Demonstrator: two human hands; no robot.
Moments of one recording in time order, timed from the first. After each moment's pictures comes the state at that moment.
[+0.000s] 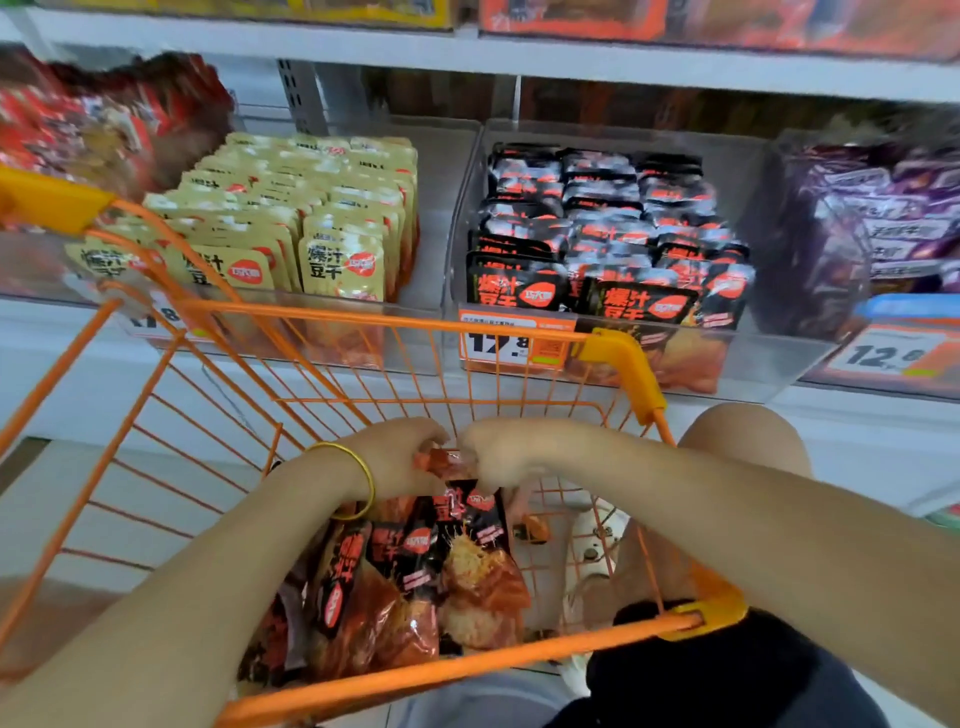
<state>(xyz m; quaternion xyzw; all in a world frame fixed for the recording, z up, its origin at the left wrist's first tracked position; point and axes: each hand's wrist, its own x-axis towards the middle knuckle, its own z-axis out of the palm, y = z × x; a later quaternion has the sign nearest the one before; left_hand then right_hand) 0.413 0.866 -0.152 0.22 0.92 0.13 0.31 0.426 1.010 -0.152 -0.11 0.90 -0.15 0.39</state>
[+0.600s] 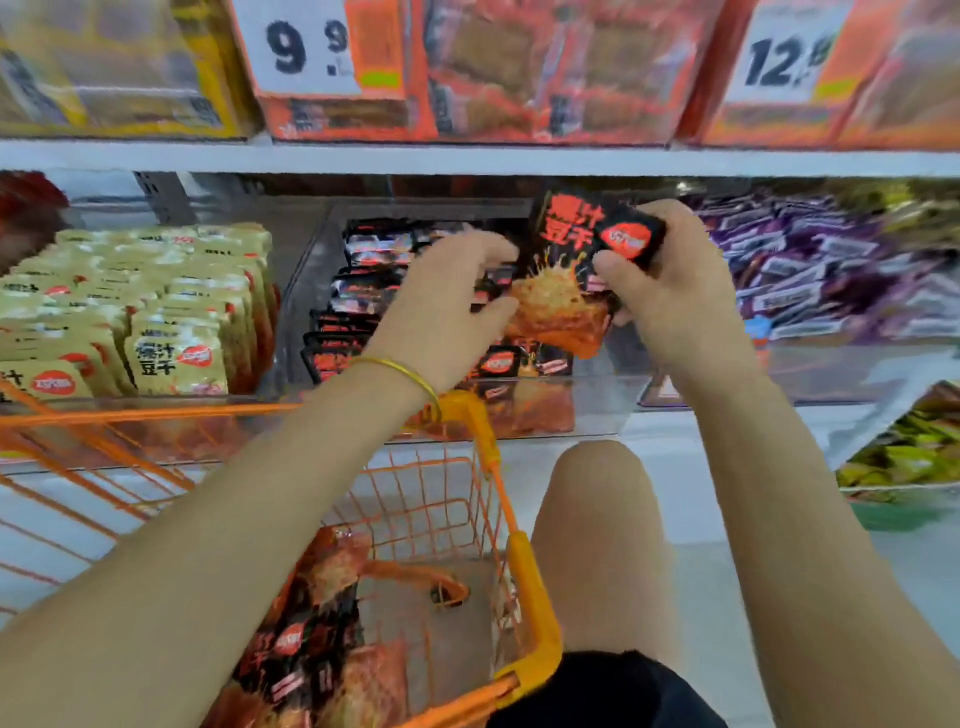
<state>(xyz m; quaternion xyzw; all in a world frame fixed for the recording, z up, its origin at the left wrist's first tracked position) 0.402 1.041 -0.030 0.38 0.83 0.40 -0.11 0.474 1.204 -0.023 0.05 0.79 -0.50 -0.34</state>
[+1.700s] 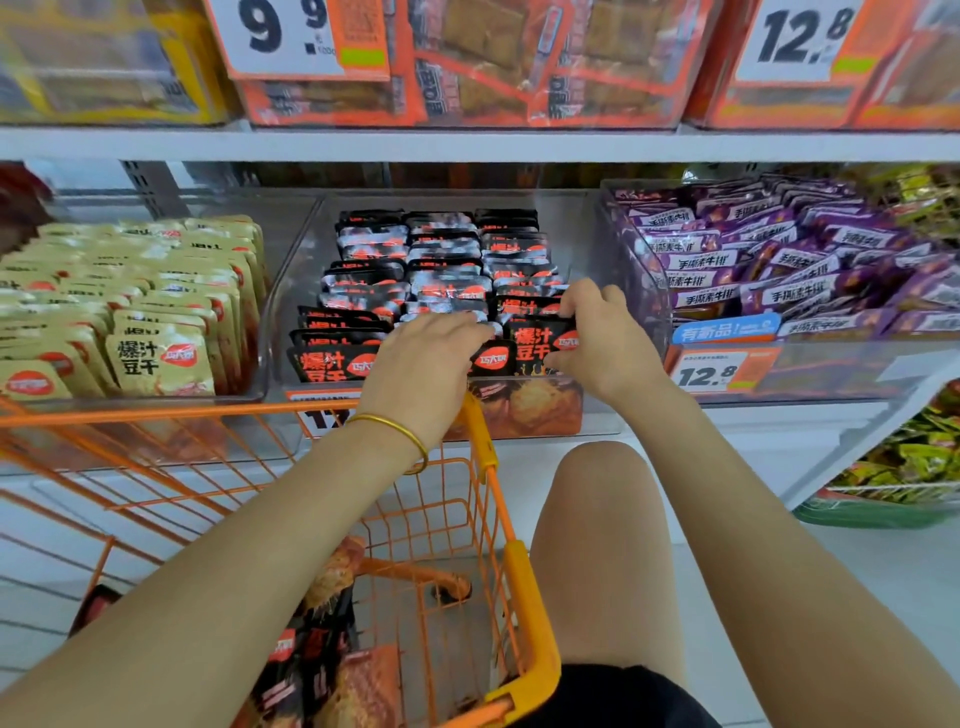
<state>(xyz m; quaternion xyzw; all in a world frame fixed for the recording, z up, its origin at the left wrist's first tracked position) 0.390 1.036 -0.092 0.38 0.90 0.16 -0.12 0.436 1.211 -0.082 0.16 0.96 -0.21 -0.12</state>
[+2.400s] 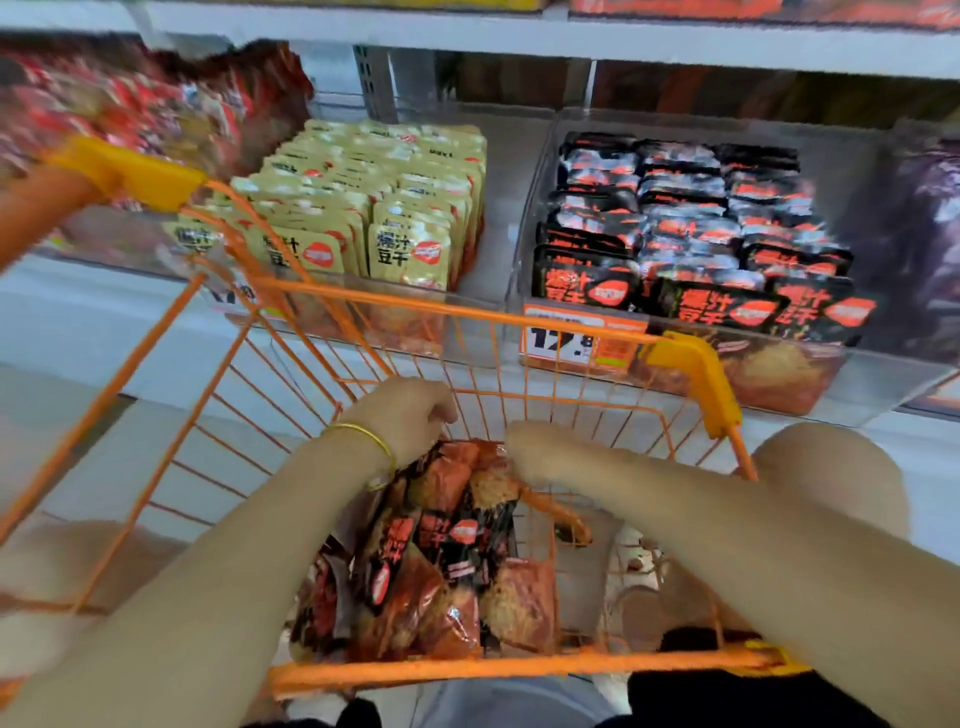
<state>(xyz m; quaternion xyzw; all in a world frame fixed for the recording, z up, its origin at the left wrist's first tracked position) 0.402 0.836 -0.147 0.18 0.96 0.11 0.15 0.409 0.996 -0.194 -0.11 0.94 -0.05 0.32</state>
